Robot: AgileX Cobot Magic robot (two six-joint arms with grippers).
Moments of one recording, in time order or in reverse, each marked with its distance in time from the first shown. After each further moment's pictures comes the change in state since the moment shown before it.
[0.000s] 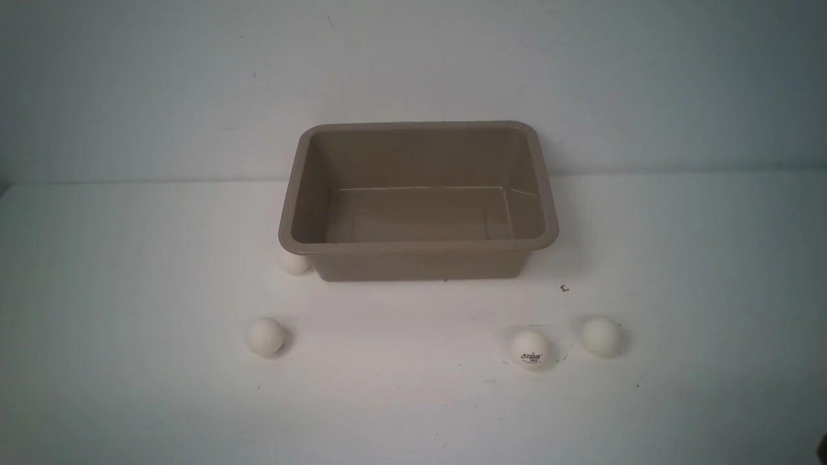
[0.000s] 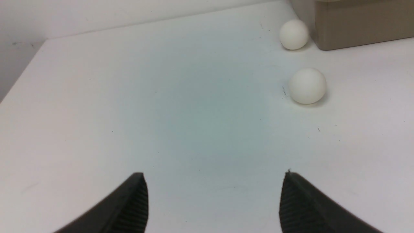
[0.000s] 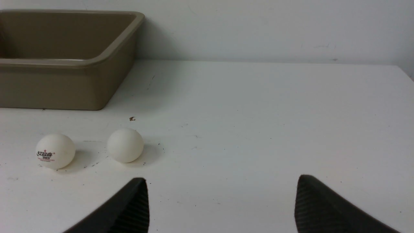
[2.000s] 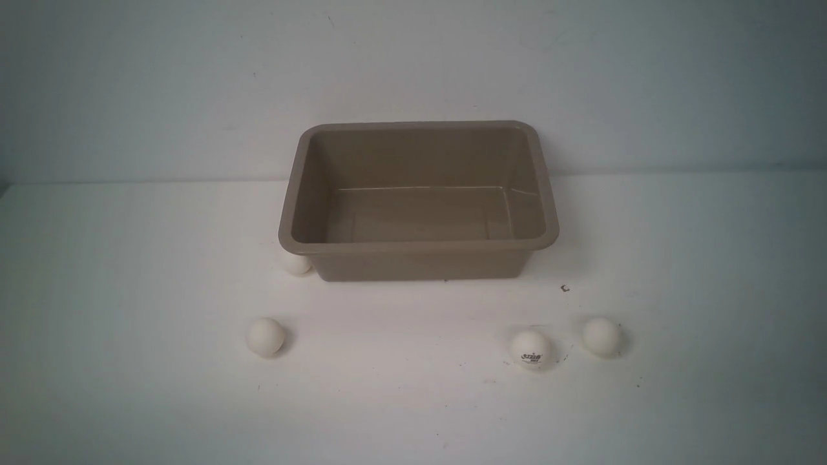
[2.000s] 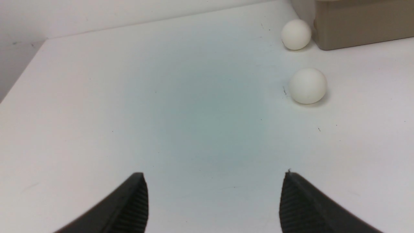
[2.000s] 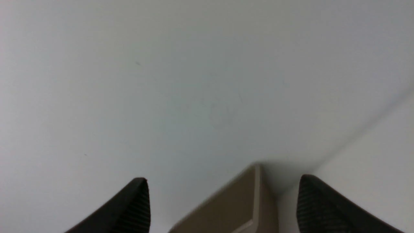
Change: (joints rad) right arm 0.000 0.000 -0.181 0.959 -0.234 -0.306; left arm 0.000 0.000 0.000 0.000 0.000 0.000
